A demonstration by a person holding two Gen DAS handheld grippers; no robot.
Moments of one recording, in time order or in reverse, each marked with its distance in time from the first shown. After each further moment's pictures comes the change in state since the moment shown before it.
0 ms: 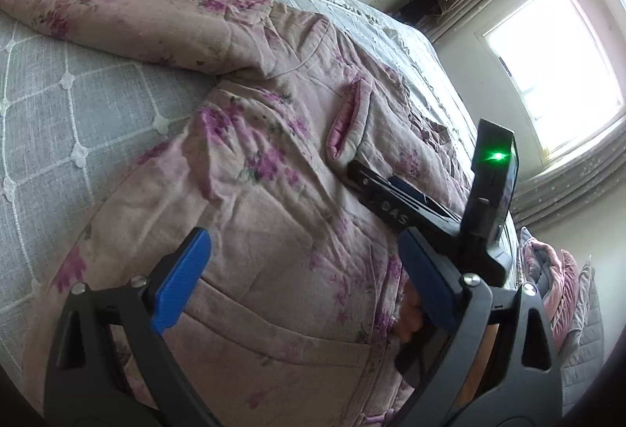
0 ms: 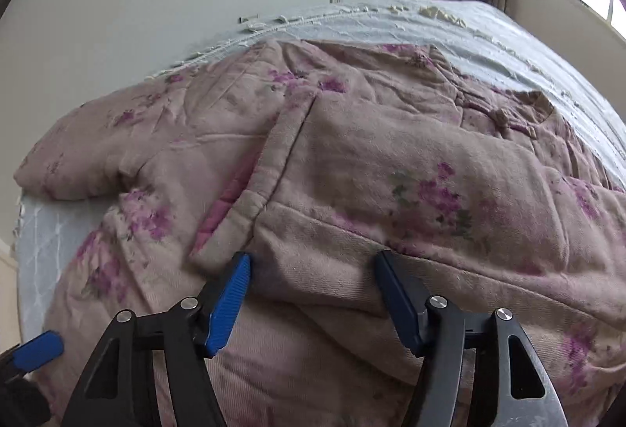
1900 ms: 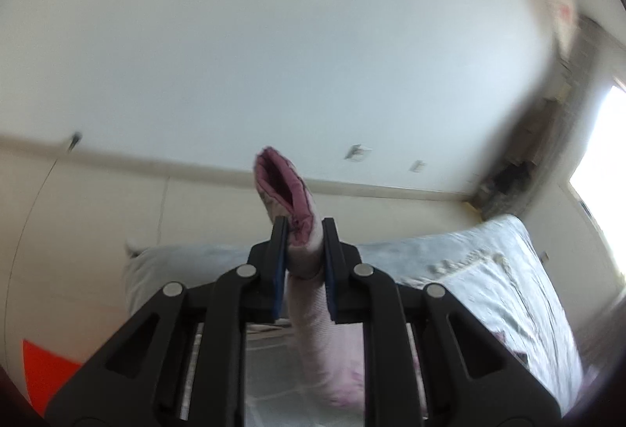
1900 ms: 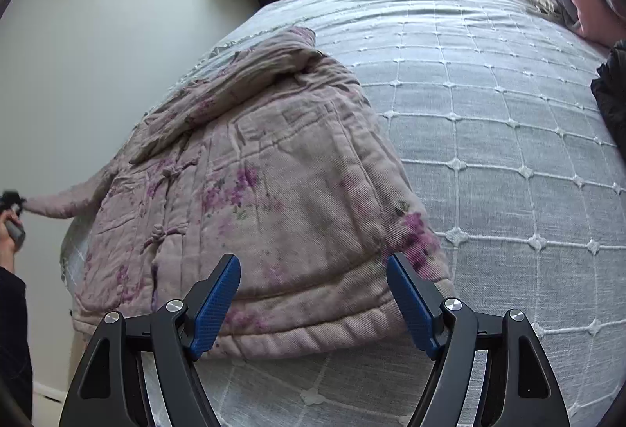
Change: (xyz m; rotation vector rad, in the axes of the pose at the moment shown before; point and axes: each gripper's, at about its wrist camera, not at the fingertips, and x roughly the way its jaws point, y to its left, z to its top) left arm -0.208 0.110 0.244 -0.049 -0.633 0.354; right arm -0.307 -0.150 -0.376 0.662 -0.140 -0.112
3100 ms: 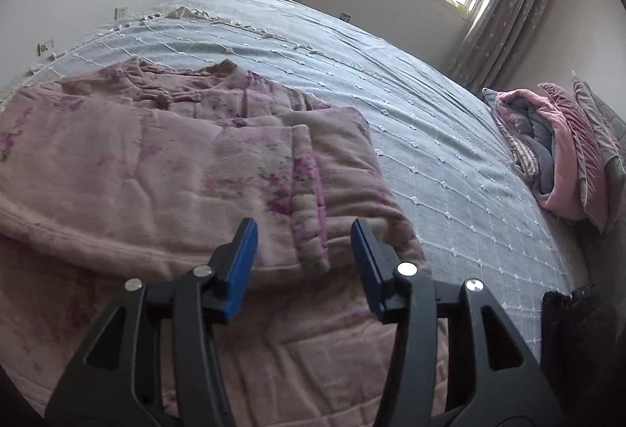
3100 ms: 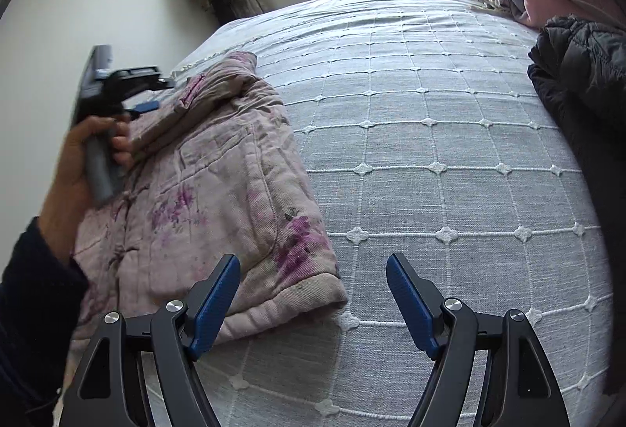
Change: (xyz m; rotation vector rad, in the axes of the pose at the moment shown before) left arm -0.092 -0.420 -0.409 0.608 0.523 -0.607; right arm -0.030 -0.049 -0.005 0.068 -0.057 -0.116
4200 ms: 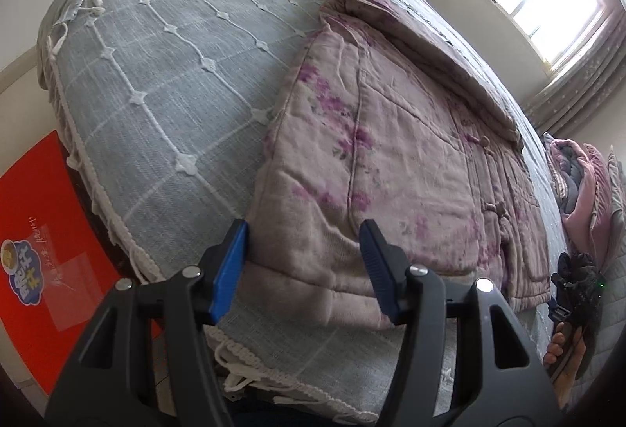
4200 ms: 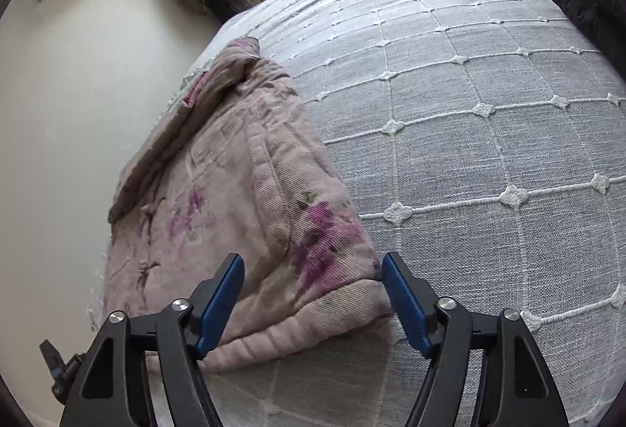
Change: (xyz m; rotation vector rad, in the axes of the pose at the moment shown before) left arm -0.233 0.293 -0.259 -0.373 0.074 0.150; right arm 0.054 -0.016 -0.003 0.171 0.087 0.184
